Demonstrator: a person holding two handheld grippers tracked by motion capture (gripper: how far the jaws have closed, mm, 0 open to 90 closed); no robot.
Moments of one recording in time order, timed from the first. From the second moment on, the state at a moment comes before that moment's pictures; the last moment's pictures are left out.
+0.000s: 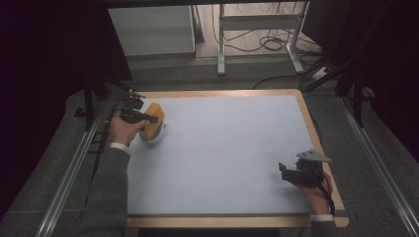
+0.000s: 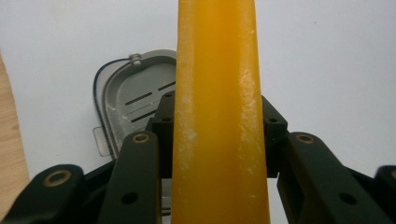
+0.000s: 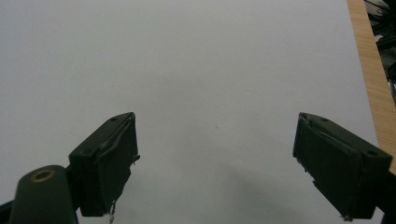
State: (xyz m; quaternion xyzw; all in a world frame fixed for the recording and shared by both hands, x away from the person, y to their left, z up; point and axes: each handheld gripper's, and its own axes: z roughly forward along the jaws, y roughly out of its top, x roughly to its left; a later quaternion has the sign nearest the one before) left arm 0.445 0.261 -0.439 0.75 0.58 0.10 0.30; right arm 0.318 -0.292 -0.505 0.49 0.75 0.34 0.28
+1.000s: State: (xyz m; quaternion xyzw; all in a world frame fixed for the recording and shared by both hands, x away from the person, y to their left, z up) left arm 0.457 0.278 -0.470 0.70 0.64 0.10 0.31; right arm 0.318 -0.292 -0.507 0.49 0.75 0.33 0.28
